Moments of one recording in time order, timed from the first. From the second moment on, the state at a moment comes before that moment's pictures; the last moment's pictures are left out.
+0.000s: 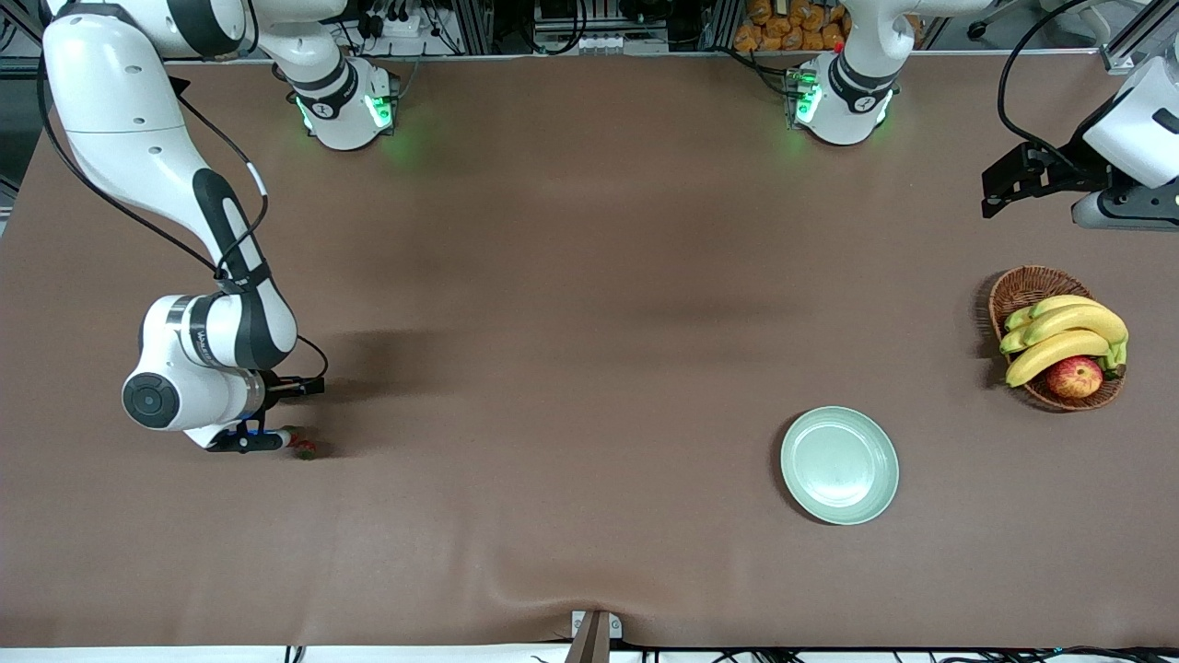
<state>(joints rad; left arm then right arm) -0.12 -0.03 -0.01 -1.52 0.03 1.45 -0.03 0.04 0.68 -0.07 -1.69 0.02 2.07 -0.06</state>
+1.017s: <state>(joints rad) -0.12 -0.03 -0.01 -1.52 0.03 1.45 -0.03 0.04 0.69 -0.07 -1.69 0.02 2.10 -0.06</state>
